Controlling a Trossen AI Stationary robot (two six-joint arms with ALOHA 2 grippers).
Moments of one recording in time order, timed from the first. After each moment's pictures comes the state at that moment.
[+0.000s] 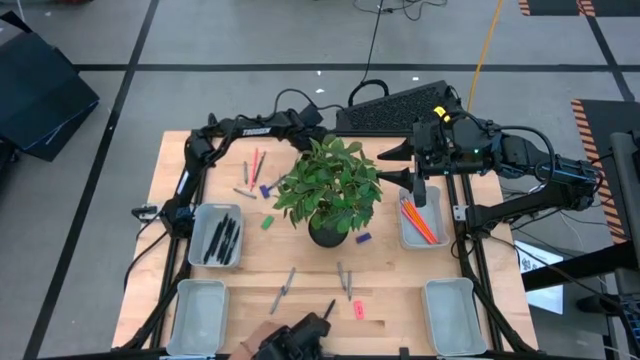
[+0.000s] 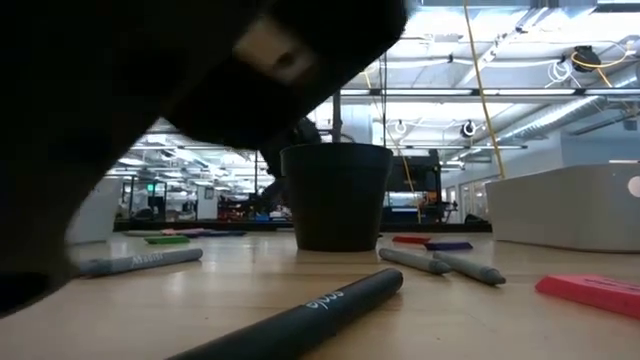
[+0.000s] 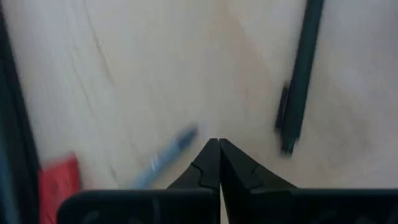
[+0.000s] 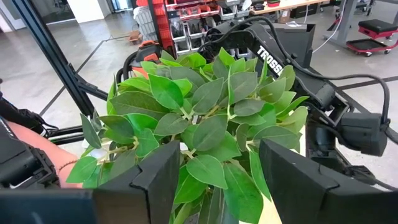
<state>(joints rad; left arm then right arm) 0.66 2.23 1.62 -0.55 0.42 1.02 -0.06 1.08 1.41 -0.62 0.00 0.17</state>
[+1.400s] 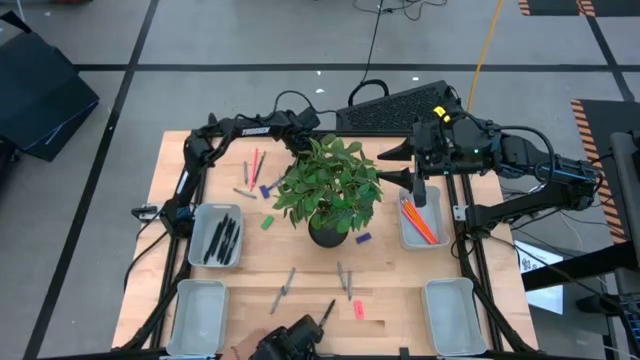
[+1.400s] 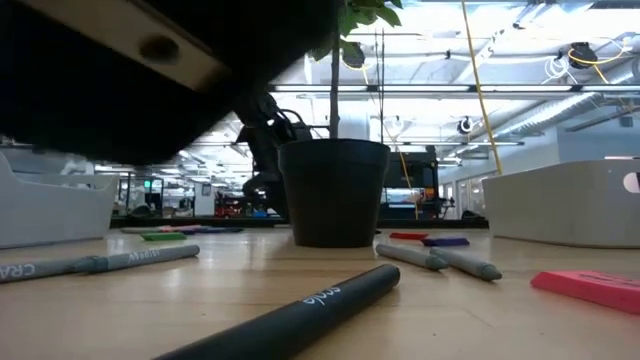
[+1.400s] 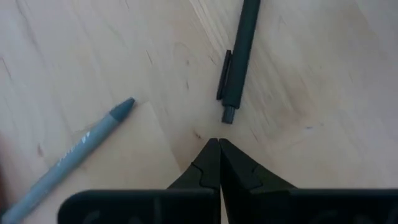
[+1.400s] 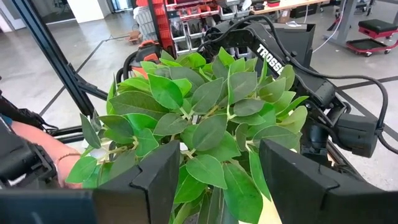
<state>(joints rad) 0.66 2.21 1.62 -0.71 0.46 1.03 -0.06 1.08 1.41 -0.62 0.00 0.17</state>
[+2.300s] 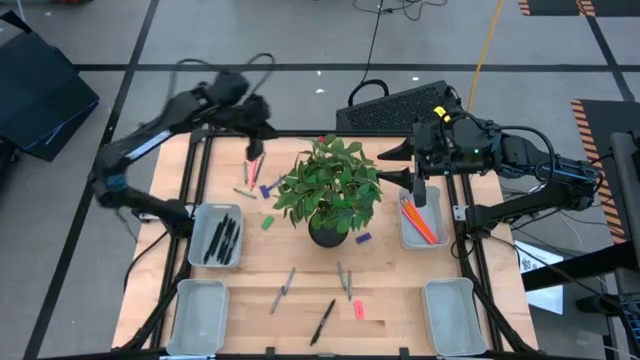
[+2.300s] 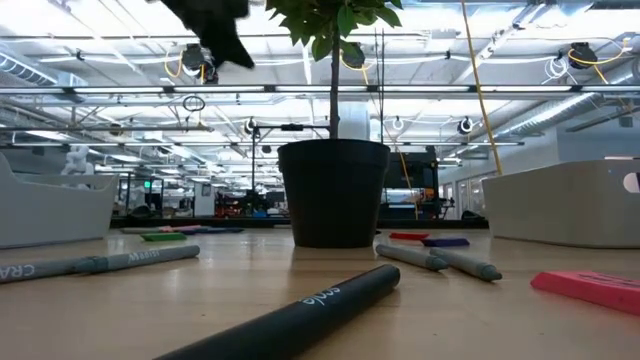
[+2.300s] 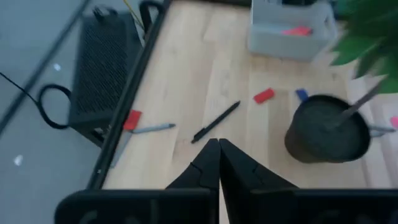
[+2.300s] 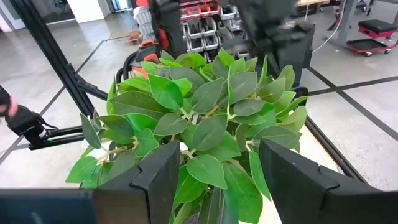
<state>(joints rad) 0.69 1.35 1.46 -0.88 0.42 0.34 -0.06 1.08 1.41 -0.62 0.00 0.17</state>
